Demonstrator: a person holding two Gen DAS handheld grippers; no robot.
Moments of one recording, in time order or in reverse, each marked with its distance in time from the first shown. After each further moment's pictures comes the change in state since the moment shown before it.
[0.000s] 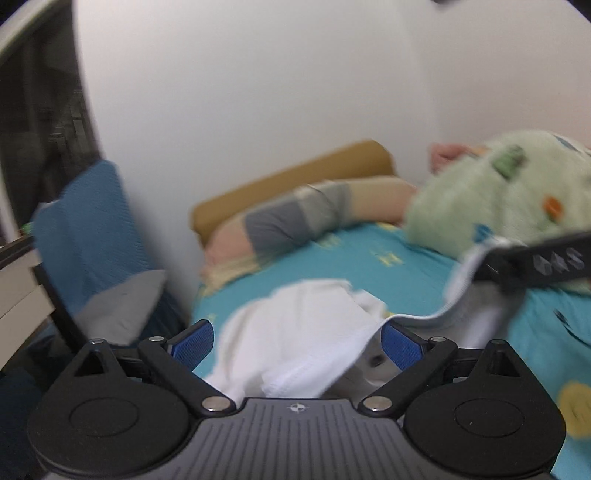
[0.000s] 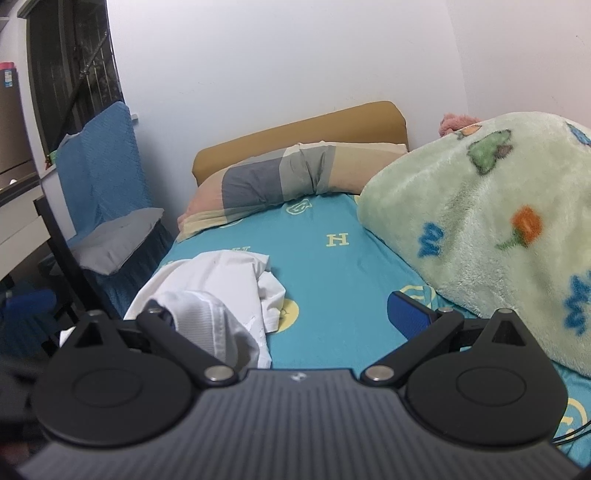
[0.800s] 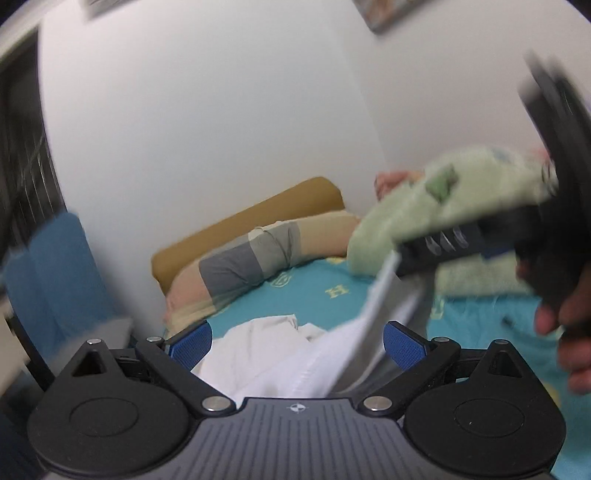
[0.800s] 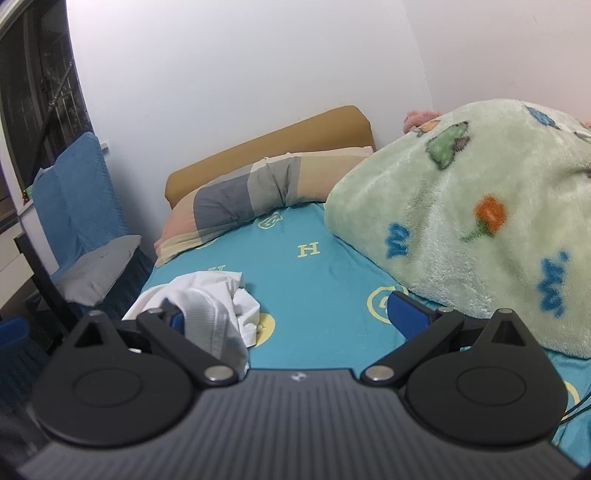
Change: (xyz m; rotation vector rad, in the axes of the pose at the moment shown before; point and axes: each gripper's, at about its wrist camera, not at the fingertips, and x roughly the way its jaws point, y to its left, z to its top) left arm -0.037 -0.055 -0.006 0.142 -0.110 -0.140; right arm -0.009 -0.024 0.004 0.118 -0.035 -0.062
